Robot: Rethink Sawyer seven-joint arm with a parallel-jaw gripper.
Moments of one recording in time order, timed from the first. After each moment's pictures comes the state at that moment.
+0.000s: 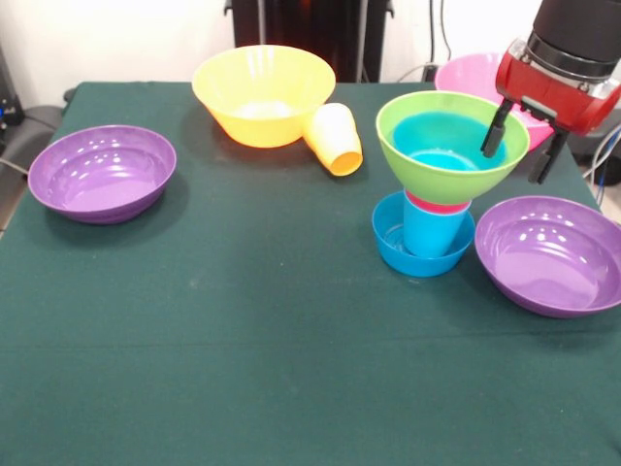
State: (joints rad) arm 0.33 -0.38 -0.44 1.32 0.38 0.71 2.37
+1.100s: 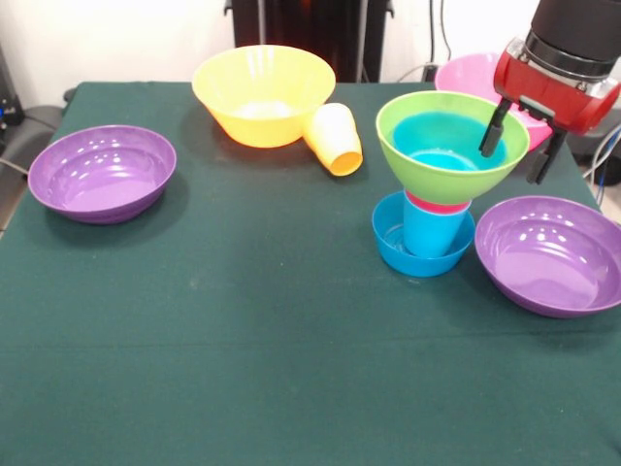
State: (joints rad) arm 0.33 -0.38 -0.44 1.32 0.38 0.71 2.37
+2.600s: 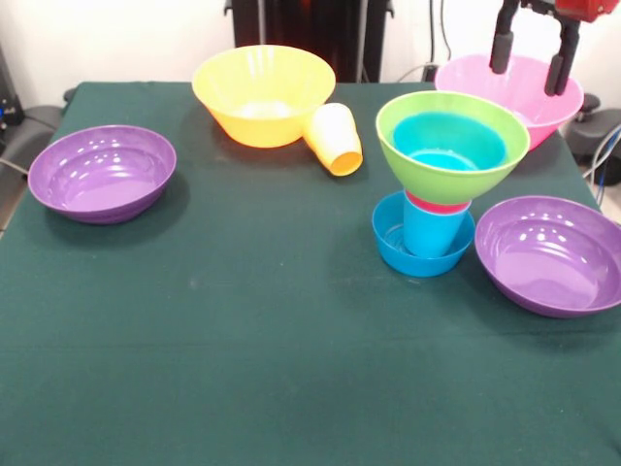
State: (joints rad) arm 0.16 -0.62 -0.31 1.39 0.39 0.84 2.37
